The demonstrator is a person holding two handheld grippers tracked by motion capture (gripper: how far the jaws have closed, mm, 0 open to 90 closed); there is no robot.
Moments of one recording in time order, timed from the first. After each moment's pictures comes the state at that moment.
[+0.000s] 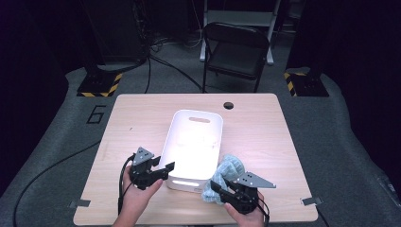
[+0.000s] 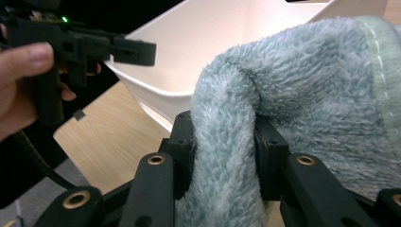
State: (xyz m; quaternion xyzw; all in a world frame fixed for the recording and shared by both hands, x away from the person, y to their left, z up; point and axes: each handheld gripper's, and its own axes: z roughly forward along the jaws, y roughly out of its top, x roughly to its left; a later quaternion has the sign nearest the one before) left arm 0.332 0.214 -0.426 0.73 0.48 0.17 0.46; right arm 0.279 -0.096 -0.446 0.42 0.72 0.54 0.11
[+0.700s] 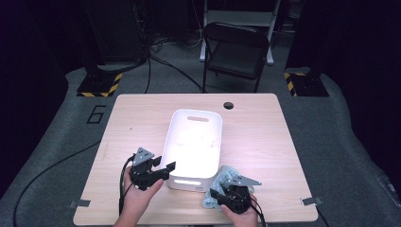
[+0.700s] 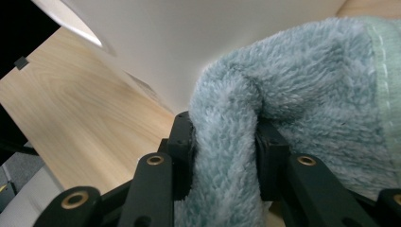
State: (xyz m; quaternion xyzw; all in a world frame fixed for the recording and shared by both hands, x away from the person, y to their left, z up) left arm 0.331 0.212 -0.423 0.73 0.48 0.15 0.47; right arm 0.301 -0.092 -0.506 0.47 0.75 0.46 0.06
